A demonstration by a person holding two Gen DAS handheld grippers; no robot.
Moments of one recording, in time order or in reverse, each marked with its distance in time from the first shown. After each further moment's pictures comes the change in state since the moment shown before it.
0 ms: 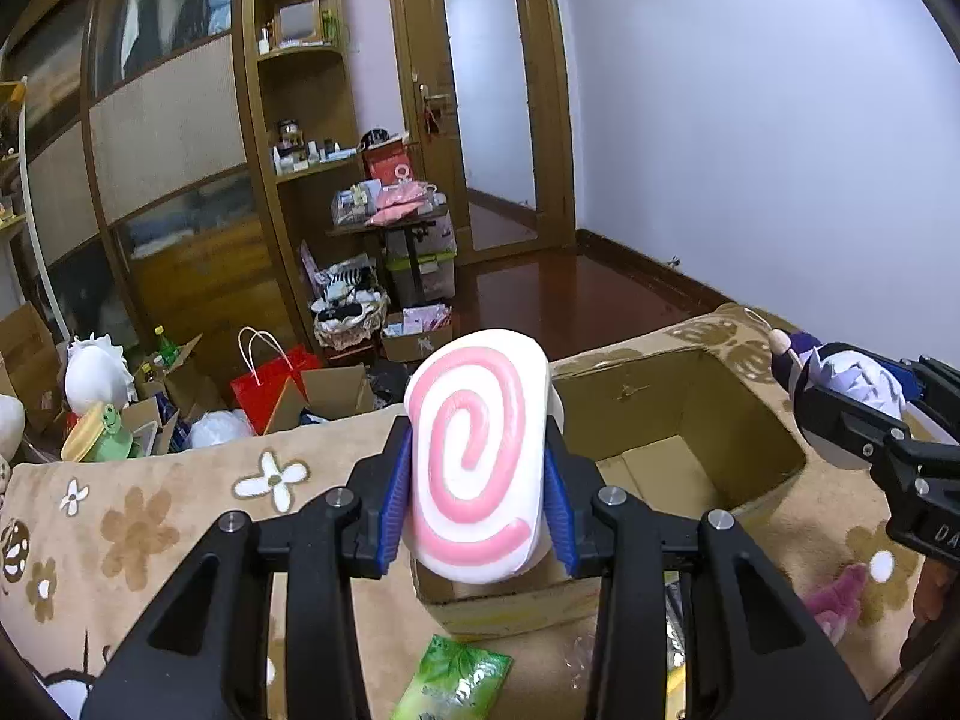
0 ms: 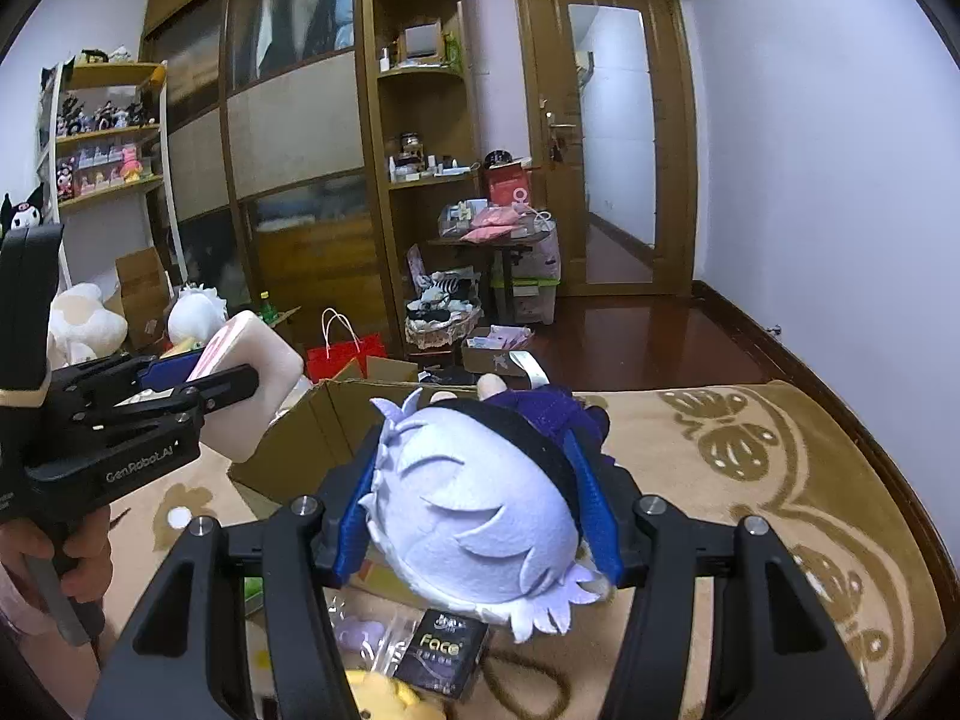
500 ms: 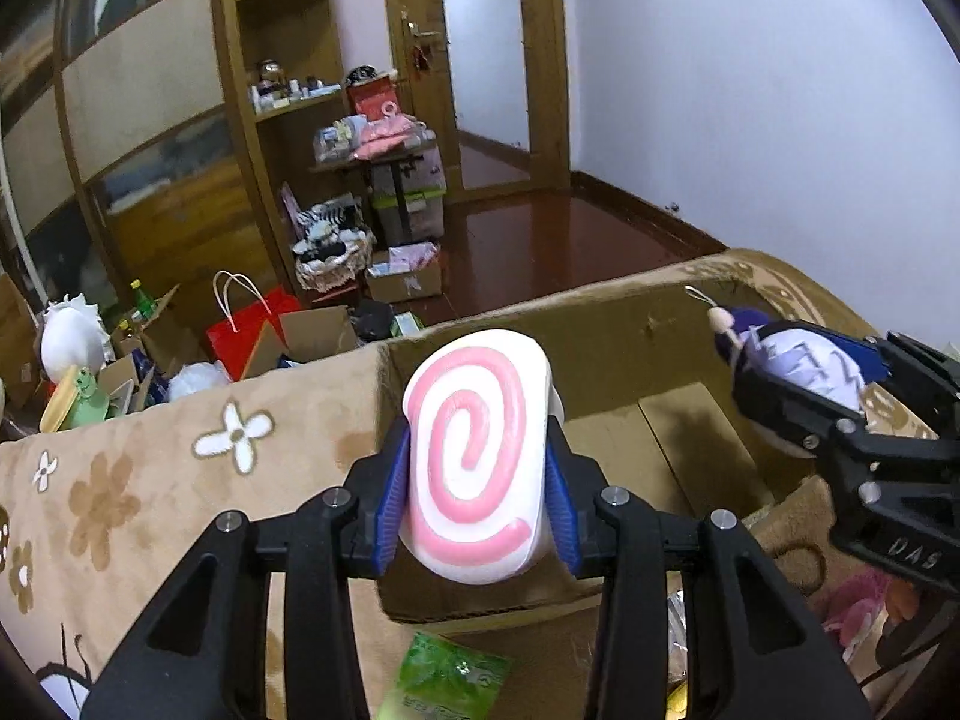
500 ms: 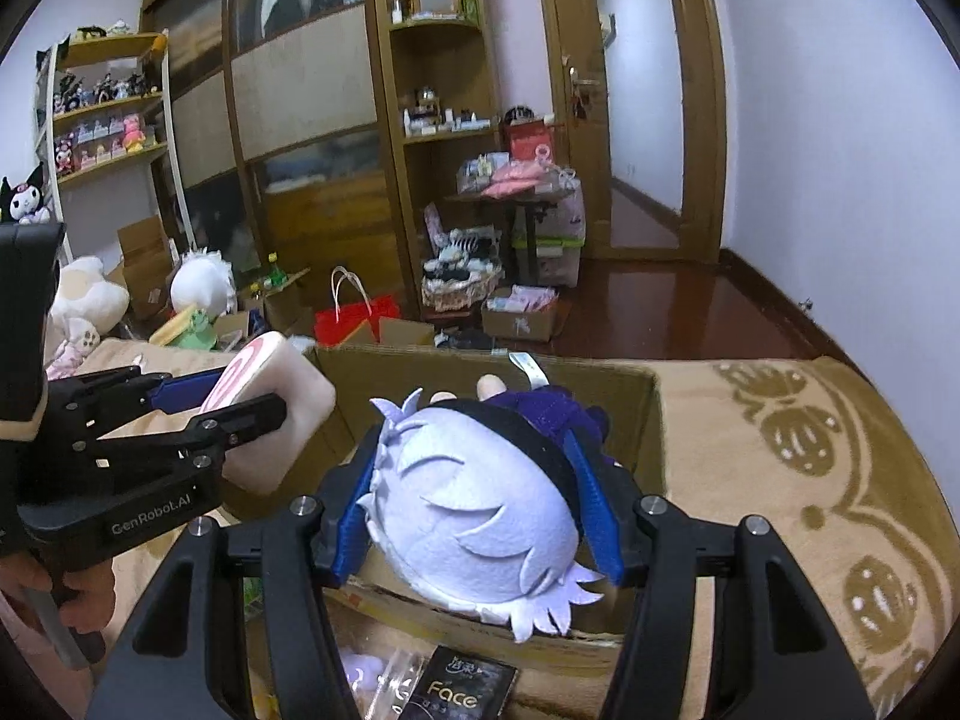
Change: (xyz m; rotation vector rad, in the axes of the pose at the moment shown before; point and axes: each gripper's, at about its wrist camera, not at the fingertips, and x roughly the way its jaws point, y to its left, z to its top) left arm 0.058 -0.002 -0.021 0.004 0.147 -0.036; right arm 0.075 0.010 -0.013 -0.015 0.110 0.039
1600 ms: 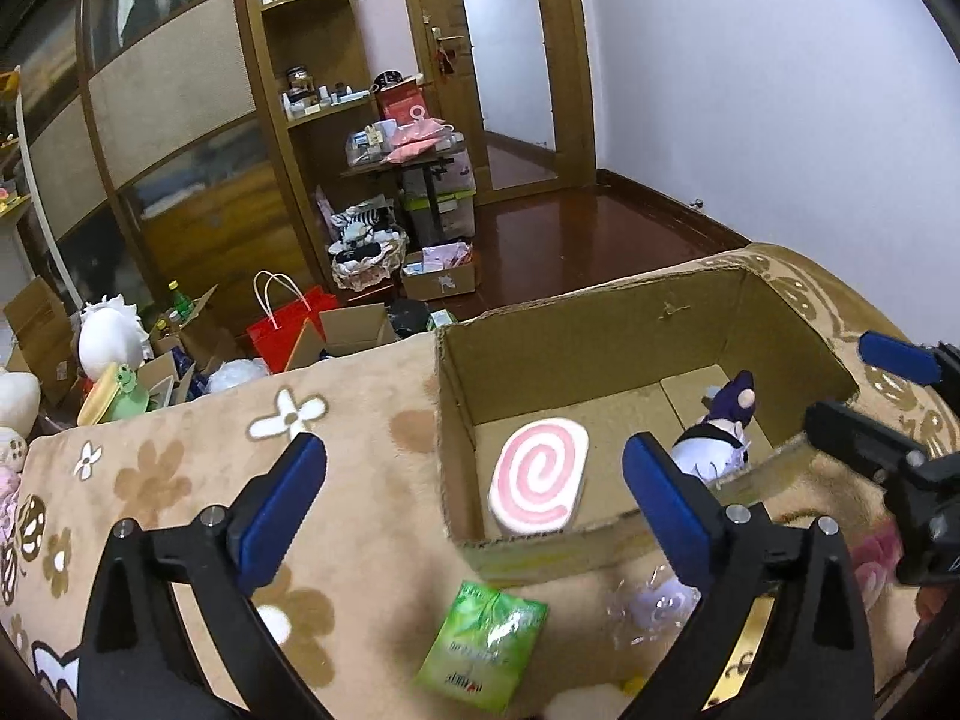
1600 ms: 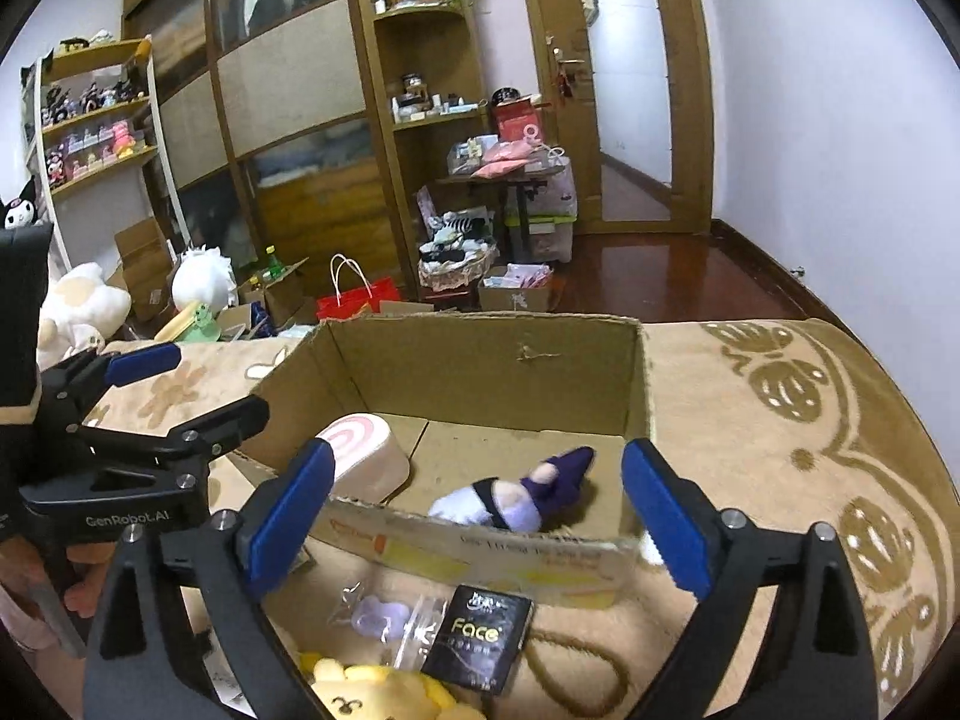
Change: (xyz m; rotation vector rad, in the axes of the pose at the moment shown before) left arm -0.039 0.014 -0.010 -0.002 -0.003 0.086; right arm -0.040 -0.002 -0.014 0.079 0.023 -0.005
